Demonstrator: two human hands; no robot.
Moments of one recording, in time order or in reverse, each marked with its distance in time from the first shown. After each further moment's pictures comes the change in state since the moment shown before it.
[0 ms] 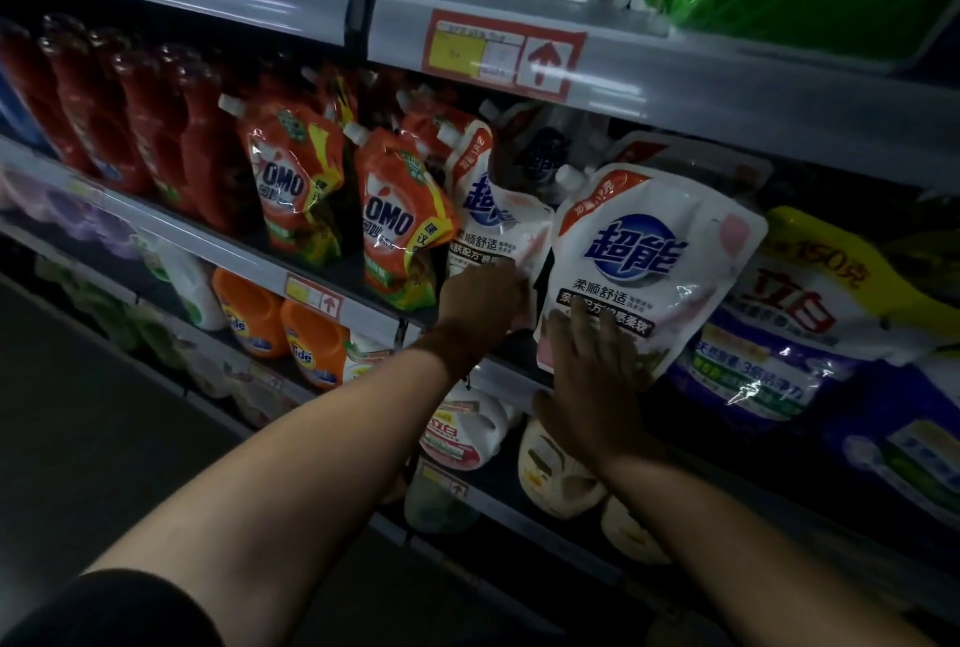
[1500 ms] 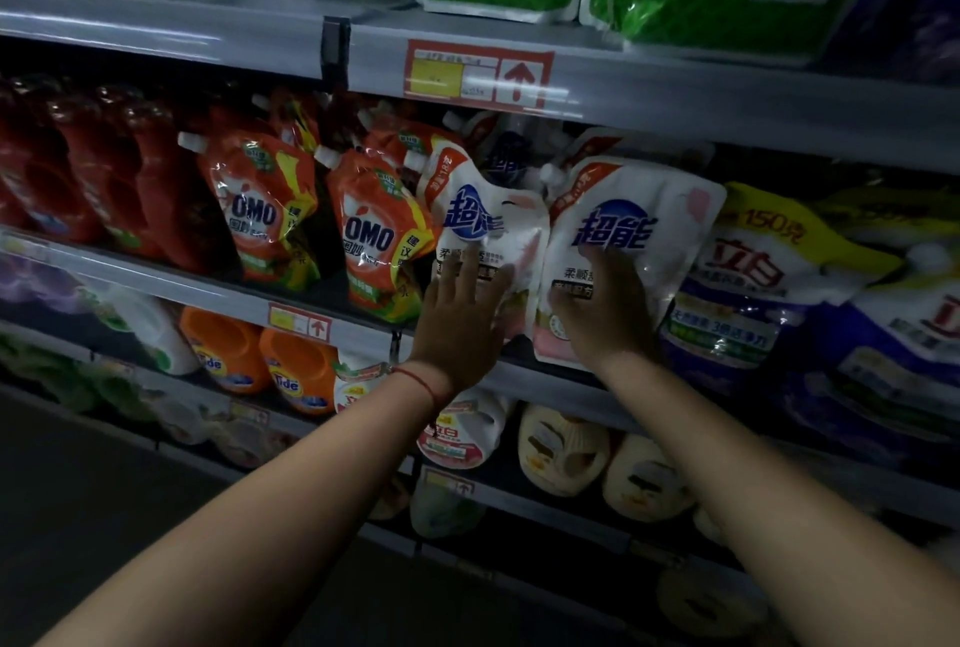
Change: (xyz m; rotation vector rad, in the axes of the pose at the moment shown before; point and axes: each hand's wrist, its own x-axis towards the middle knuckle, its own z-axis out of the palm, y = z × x) left_hand -0.051 -0.019 -0.022 -0.059 -0.024 0.227; right_hand 0.026 -0.004 -0.046 0.536 0.245 0.358
